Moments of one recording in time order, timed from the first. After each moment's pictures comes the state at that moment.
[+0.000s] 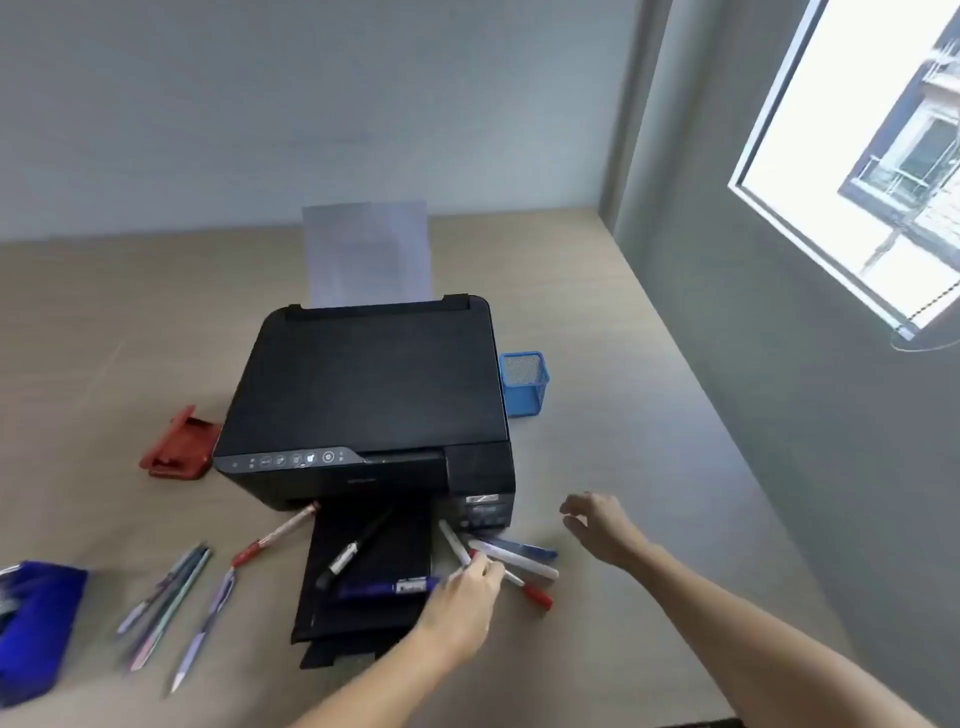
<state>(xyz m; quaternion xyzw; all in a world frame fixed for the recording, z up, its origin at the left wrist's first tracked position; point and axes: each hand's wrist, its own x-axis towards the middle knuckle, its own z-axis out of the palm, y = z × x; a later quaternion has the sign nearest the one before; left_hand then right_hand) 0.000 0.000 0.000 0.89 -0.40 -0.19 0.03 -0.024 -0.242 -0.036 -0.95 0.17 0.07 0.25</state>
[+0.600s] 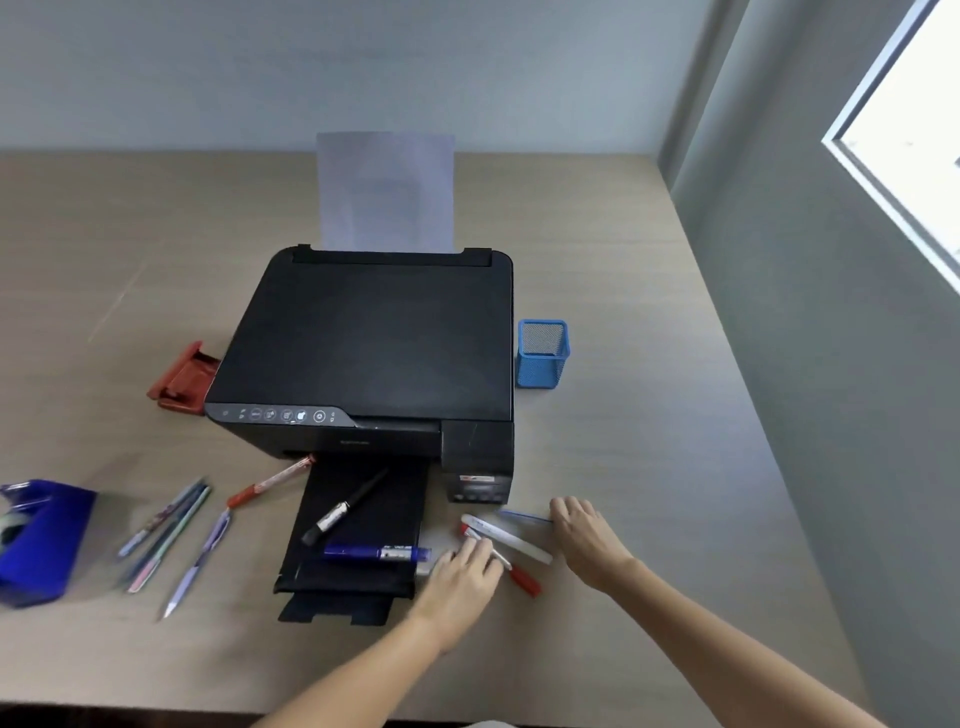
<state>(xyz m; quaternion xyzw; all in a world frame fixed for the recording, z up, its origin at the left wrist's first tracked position) -0.006 -0.019 -0.060 0.88 -0.46 -0.11 -0.02 -0.030 -0.232 -0.067 -0.98 0.04 0.17 0.14</state>
